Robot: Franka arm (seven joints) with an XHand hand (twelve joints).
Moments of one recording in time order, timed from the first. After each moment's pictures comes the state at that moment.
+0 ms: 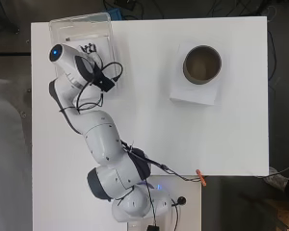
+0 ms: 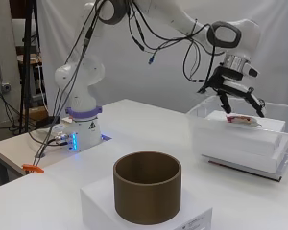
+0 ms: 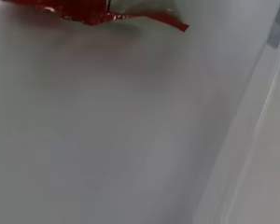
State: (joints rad) arm 0.23 0.37 0.22 -1.67 -0.43 1.72 -0.82
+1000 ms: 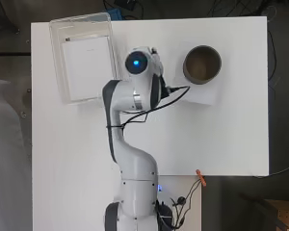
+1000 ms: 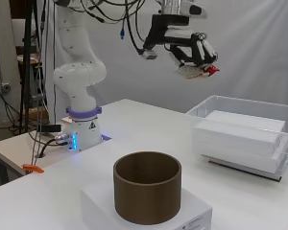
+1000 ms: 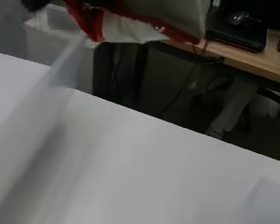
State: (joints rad) arm 0.11 -0.12 -0.12 -1.87 -0.20 1.78 -1.14
